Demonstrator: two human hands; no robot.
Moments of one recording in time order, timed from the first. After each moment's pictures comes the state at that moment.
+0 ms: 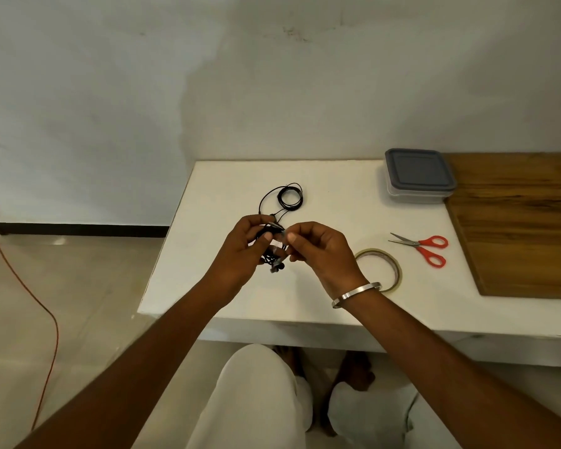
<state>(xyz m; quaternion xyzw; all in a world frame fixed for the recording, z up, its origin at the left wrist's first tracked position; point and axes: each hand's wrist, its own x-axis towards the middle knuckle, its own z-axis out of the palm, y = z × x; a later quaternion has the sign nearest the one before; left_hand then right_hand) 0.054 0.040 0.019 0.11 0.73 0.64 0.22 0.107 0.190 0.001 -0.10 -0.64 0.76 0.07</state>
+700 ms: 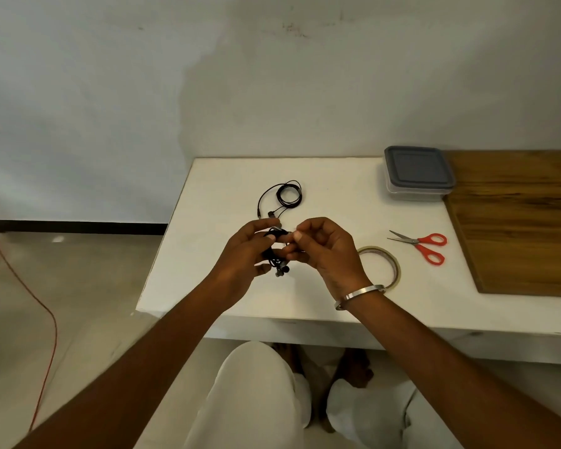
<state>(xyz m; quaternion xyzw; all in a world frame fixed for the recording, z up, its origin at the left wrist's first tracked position) 0.058 0.046 0.020 0.01 0.69 0.67 0.29 0.113 0.192 0.001 -0.12 -0.57 0.81 0.08</state>
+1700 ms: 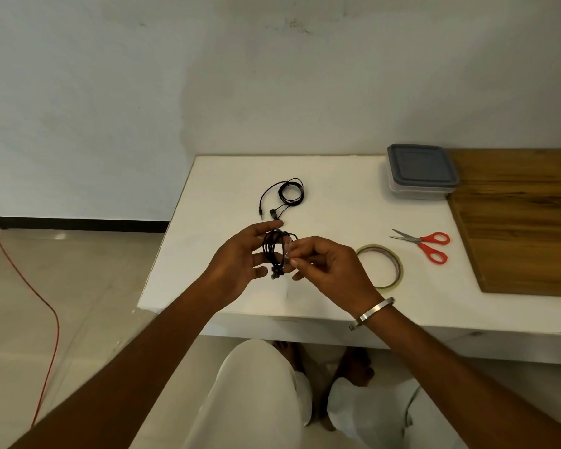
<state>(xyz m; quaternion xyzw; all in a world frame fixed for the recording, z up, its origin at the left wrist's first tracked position) 0.052 0.030 0.011 0.03 0.63 0.69 0.35 0.132 0.199 -0.019 0.01 -0.76 0.65 0.07</state>
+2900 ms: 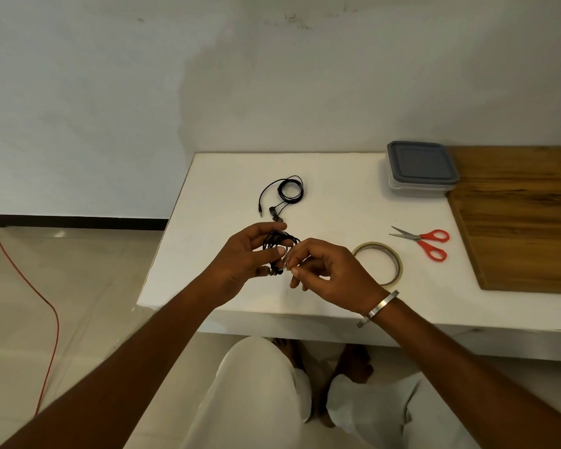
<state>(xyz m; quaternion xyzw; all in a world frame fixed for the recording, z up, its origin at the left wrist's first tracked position) 0.056 0.031 0.009 0.10 0.69 0.64 0.33 0.138 0.208 -0.012 0.09 -0.80 0.59 0.01</state>
